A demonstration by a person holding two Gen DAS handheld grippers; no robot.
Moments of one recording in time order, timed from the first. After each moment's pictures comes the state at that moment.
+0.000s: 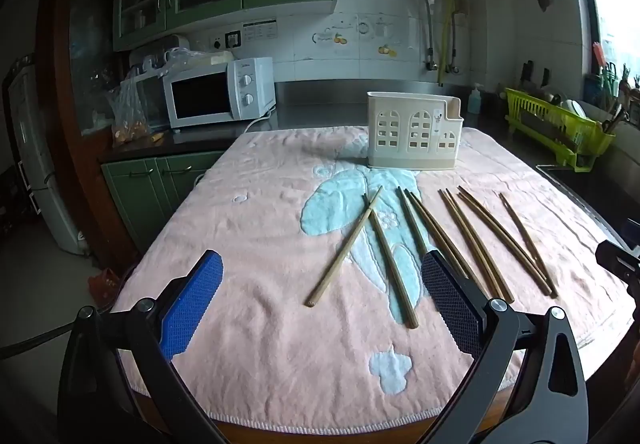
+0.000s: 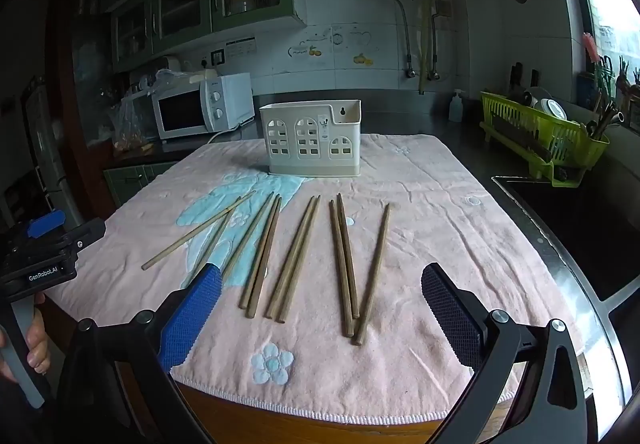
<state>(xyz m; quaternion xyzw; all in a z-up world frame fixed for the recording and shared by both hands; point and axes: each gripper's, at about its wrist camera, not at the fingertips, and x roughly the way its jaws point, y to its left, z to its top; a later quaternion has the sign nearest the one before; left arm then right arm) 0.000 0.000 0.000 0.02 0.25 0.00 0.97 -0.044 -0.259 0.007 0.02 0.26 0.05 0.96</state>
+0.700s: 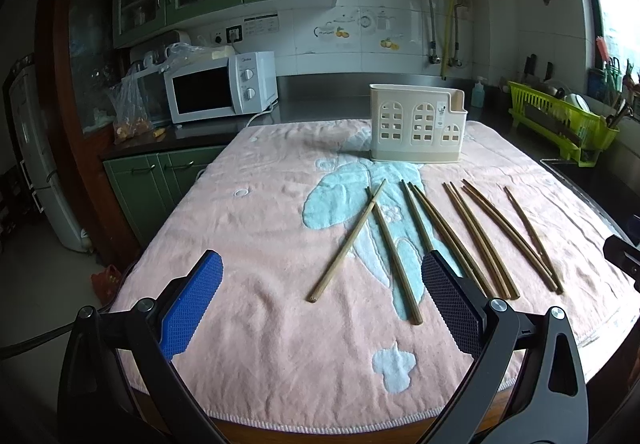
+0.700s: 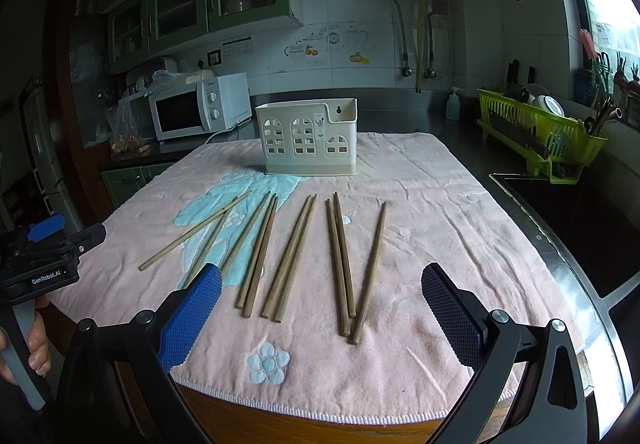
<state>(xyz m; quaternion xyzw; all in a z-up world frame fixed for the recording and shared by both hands) 0.005 -0.004 -0.012 0.03 0.25 0.00 0.97 -0.044 -0.263 0.006 0.03 0.26 0.04 0.96</state>
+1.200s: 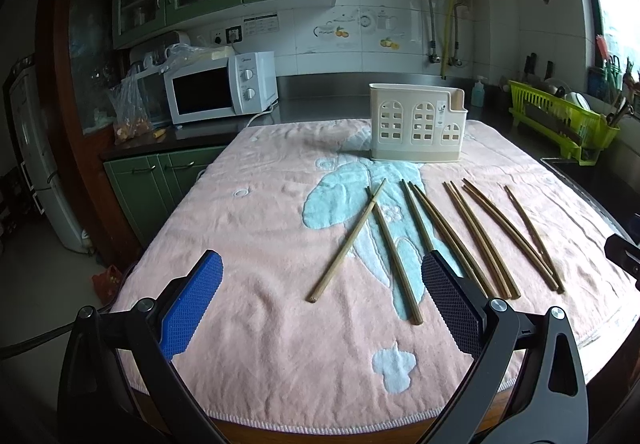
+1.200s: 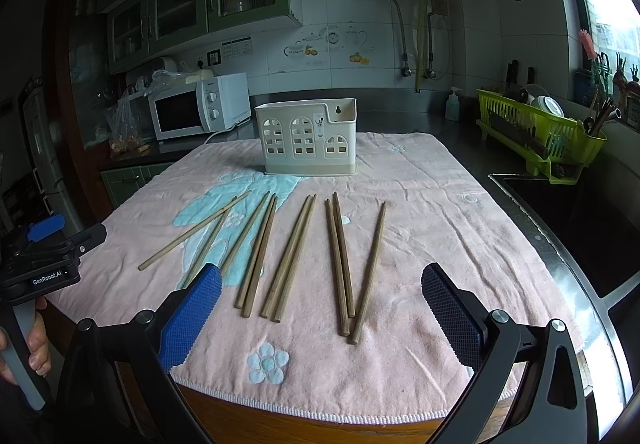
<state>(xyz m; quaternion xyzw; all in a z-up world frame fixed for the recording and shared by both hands) 0.003 -0.004 -0.009 0.02 0.25 0.00 0.97 -0.044 -0.264 0.006 0.03 0.26 0.04 0.96</state>
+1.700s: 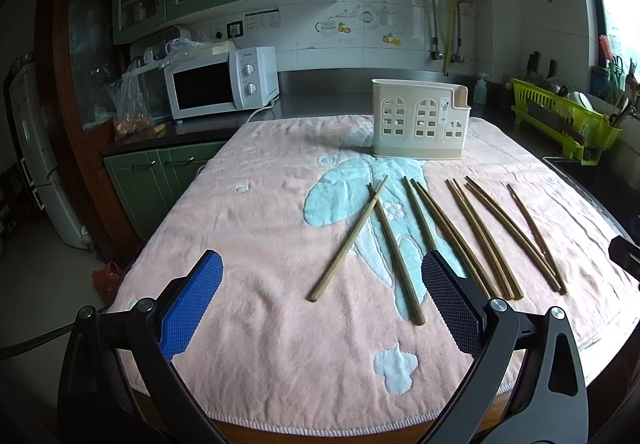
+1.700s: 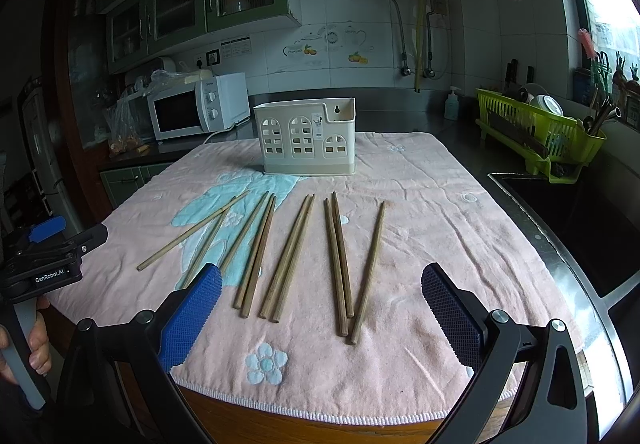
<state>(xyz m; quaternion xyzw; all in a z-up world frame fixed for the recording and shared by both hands) 0.009 -0.003 -0.008 0.02 0.26 0.01 0.96 -0.044 -0.264 0.006 0.03 0.26 0.04 0.96</state>
